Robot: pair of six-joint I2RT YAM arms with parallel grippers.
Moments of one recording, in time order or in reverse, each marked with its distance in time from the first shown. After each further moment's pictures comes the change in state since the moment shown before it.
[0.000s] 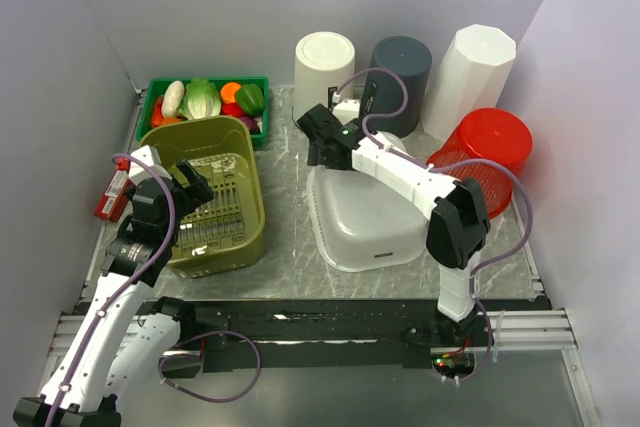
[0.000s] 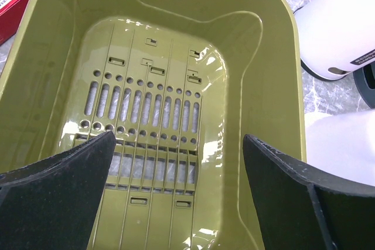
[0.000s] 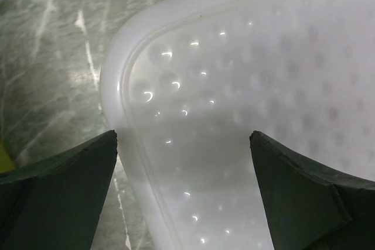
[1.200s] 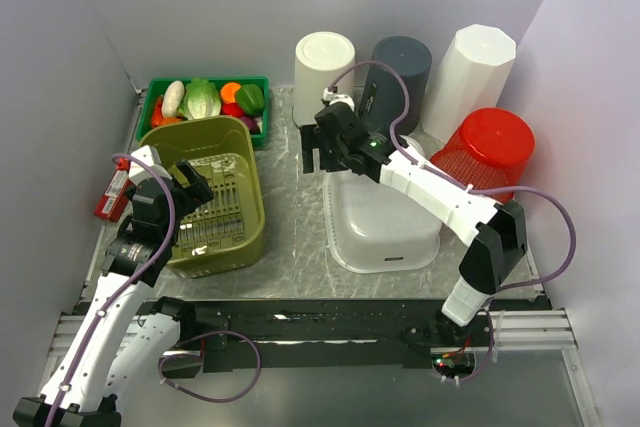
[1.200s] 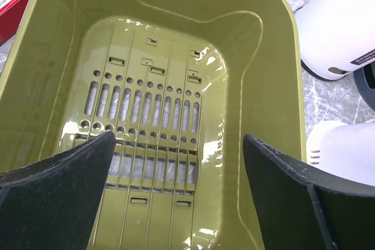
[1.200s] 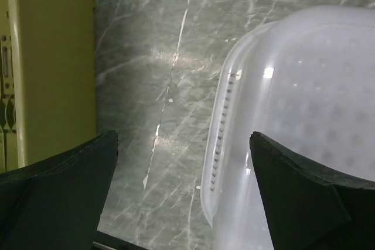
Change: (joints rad) left arm 0.000 0.000 0.000 0.000 0.000 0.000; right arm 0.011 -0.254 -0.175 0.213 -0.306 -0.267
